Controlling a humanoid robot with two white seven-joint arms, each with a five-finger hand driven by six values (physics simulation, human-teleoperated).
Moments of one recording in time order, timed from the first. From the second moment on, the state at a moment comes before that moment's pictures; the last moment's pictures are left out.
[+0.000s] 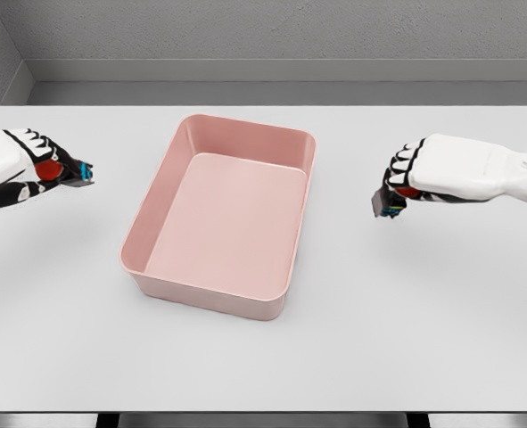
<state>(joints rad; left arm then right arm) -0.14 0.97 -0.11 -1.64 -0.28 -0.61 -0.21 -0.75 -1.10 0.82 -1.71 0.30 -0.61 0.29</state>
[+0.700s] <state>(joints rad) -0.25 0.88 -0.24 -1.73 -0.29 -0.61 -0.21 -0.83 -0.96 0.82 -1.71 0.30 -0.61 0.32</state>
